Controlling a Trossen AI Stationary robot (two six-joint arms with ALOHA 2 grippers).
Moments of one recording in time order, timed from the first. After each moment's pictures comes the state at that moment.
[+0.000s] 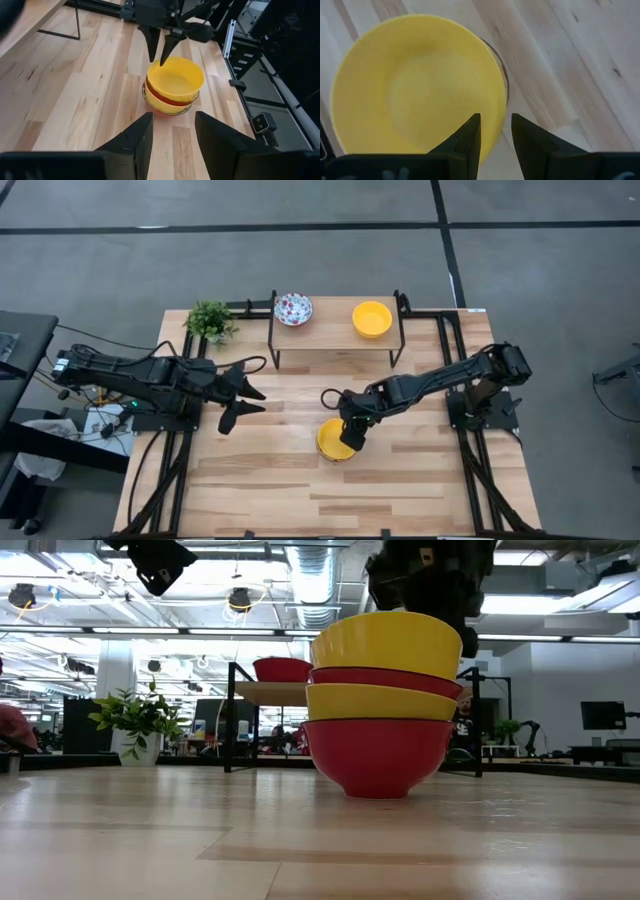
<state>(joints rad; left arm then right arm) -0.18 0.81 0.74 -0.38 -0.02 -0.24 0.20 1.68 1.25 -0.74 0.00 0.65</state>
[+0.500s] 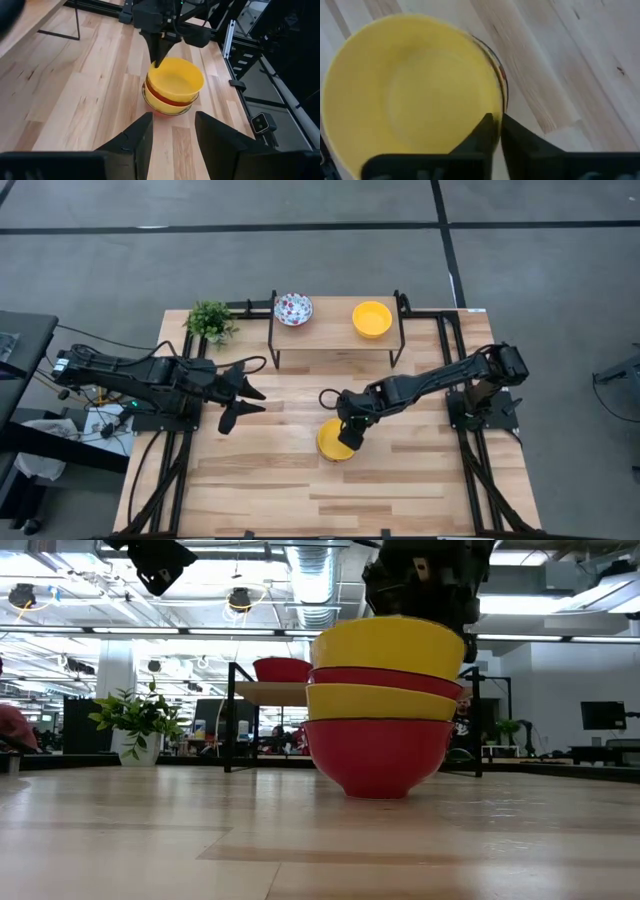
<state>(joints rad) -0.18 0.81 0.74 -0.38 -0.02 -0.24 0.19 1.71 1.25 -0.73 -0.01 0.66</state>
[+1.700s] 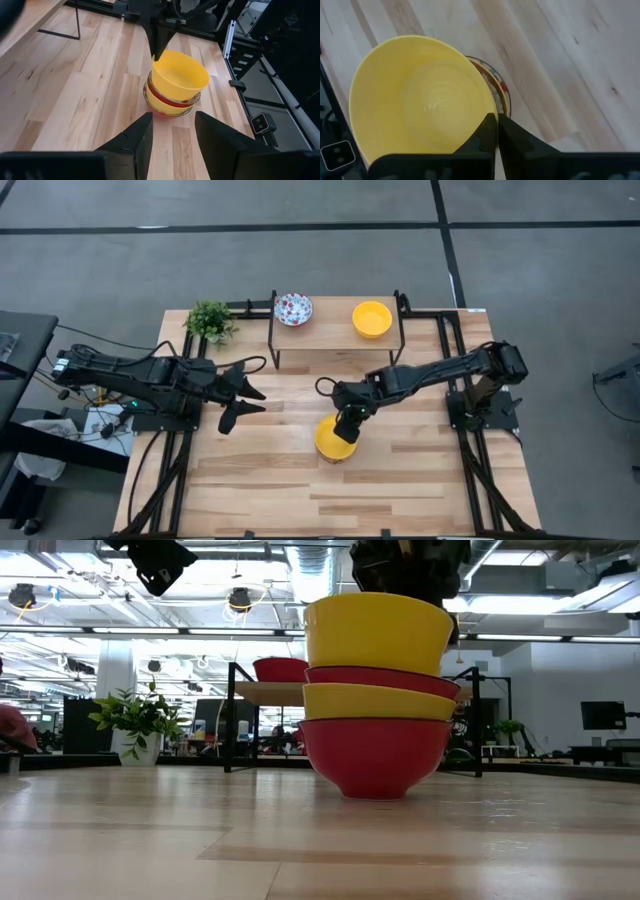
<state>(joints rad) -0.18 0.81 0.74 -0.38 -0.02 -0.25 0.15 1.71 1.36 -0.80 -0.06 0.62</state>
